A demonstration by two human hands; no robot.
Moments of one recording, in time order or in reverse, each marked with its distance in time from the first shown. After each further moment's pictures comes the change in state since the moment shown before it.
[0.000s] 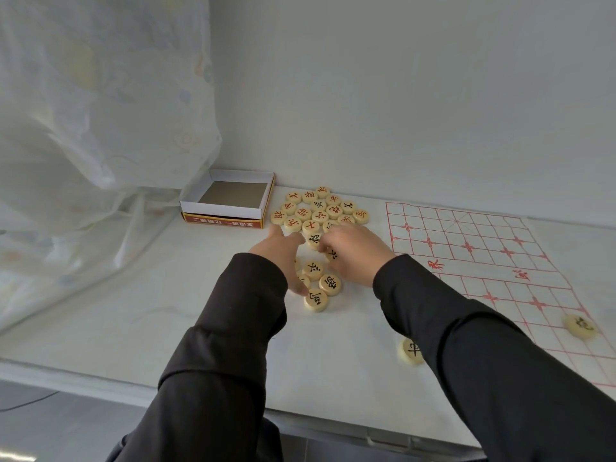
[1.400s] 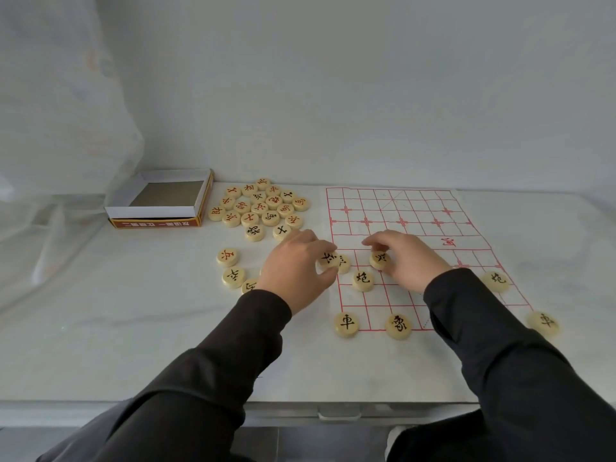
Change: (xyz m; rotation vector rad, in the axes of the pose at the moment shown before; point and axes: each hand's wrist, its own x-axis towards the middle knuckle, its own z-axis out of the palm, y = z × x) left_hand -0.007 0.093 0.065 -0.154 0.568 0.485; right_hand -0.124 0.105 0.001 0.296 0.008 0.436
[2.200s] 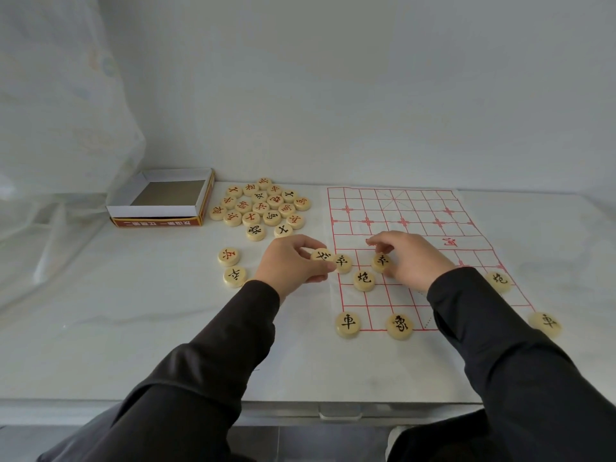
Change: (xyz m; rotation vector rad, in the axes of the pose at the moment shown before) left_hand 0.008 0.004 -0.019 -0.868 -0.227 -0.640; right_hand 0.000 0.001 -0.003 0.010 -0.018 0.025
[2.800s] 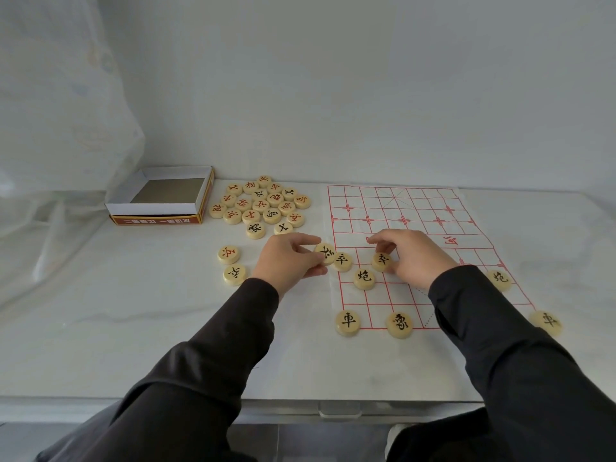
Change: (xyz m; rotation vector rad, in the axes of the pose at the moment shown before) left_hand 0.002 -0.003 -0.001 -0.107 0.034 -0.021; right_hand -0.001 -0.001 -0.003 0.012 0.014 -0.012
